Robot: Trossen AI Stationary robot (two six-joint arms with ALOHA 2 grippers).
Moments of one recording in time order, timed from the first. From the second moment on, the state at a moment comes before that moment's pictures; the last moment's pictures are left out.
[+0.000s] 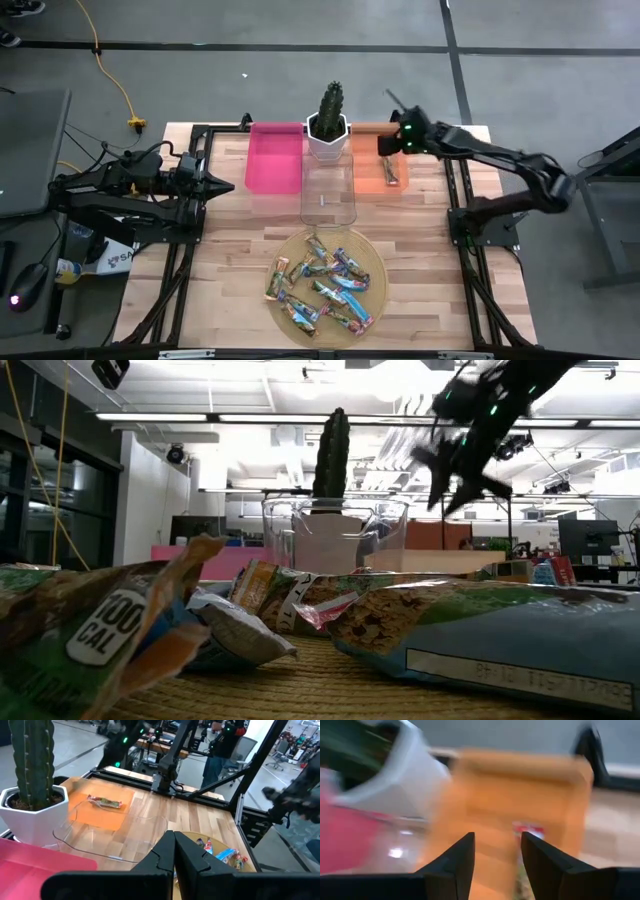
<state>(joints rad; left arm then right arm) -0.03 0.40 0.78 -0.58 -0.09 -0.24 -0.66 1.23 0.89 -0.44 0.13 0.64</state>
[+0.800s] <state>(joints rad) -0.03 0.40 0.78 -0.58 -0.09 -0.25 0.05 0.95 0.89 -0.15 0.26 0.60</state>
